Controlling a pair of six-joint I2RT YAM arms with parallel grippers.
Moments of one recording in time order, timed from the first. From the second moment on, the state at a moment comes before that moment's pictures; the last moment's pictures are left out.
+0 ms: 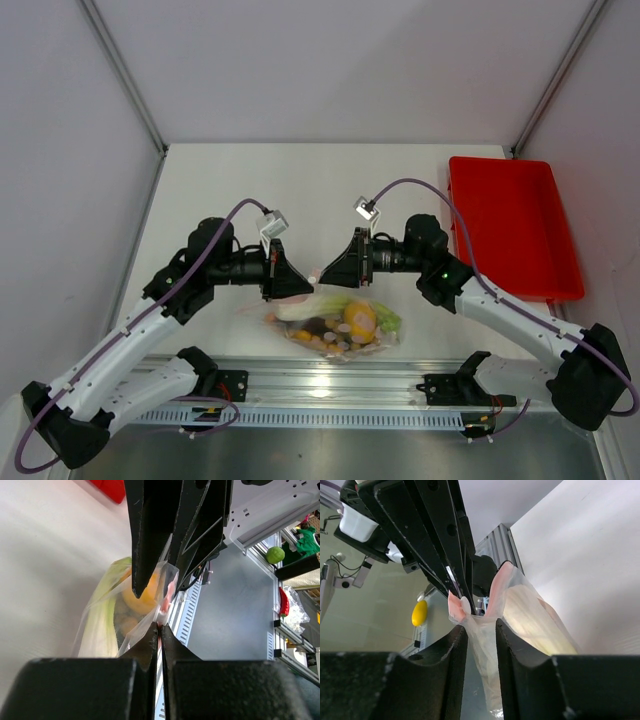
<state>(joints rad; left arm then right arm) -0.63 0.85 0.87 -0.39 0.74 -0.34 0.76 1.15 0.80 0.30 -0.78 0.73</state>
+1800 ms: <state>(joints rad) -0.63 0.90 0.92 -0.36 0.72 -0.37 0.72 1.12 0.86 0.29 -0.72 0.72</state>
